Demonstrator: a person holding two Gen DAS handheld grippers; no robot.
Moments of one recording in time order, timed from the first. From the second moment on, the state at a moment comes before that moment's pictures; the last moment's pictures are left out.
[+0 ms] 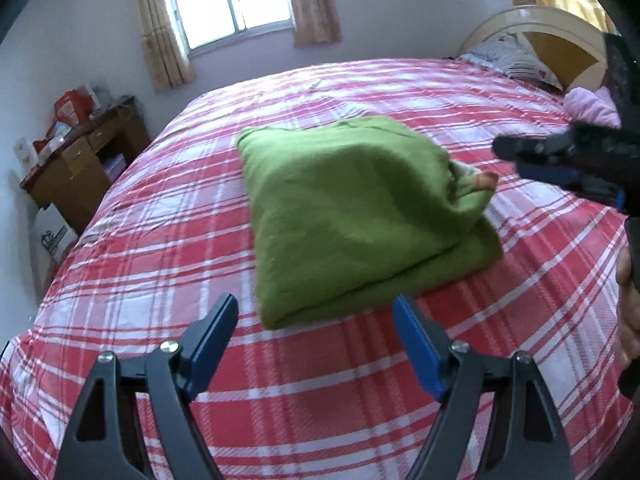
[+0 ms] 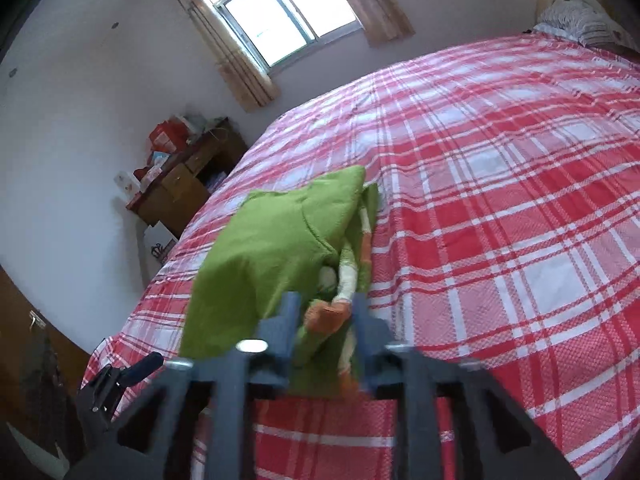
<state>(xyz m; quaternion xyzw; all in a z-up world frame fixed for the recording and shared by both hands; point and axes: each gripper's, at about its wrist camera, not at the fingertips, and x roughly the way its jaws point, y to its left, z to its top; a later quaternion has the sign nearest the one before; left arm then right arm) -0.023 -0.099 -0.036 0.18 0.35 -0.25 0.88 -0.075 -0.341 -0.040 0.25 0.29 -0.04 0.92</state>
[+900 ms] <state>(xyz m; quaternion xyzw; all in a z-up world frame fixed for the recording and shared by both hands) 0.023 -0.047 -0.044 0.07 0.41 -0.23 0.88 -0.027 -0.334 -0.083 0.21 0.40 0.02 0.89</state>
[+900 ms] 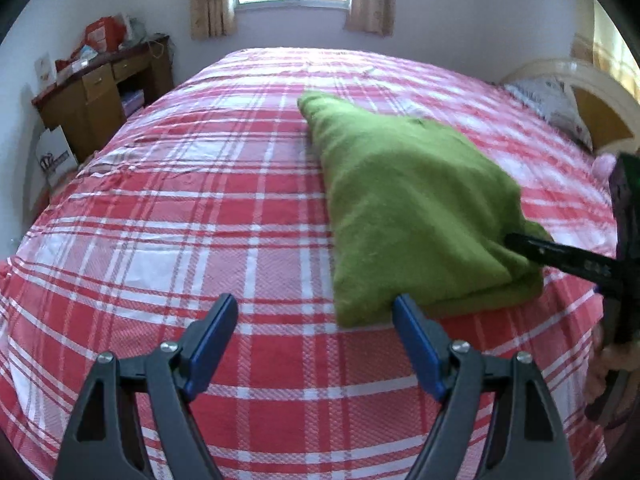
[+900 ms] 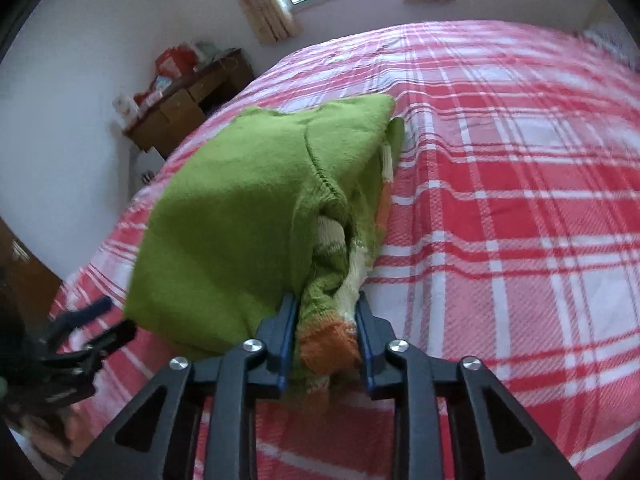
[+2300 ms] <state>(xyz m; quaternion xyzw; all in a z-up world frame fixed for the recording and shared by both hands) 0.125 -0.125 -0.065 0.07 0.38 -0.17 0.91 0.057 -0.376 -0.086 0.22 0.36 0.01 0.91</state>
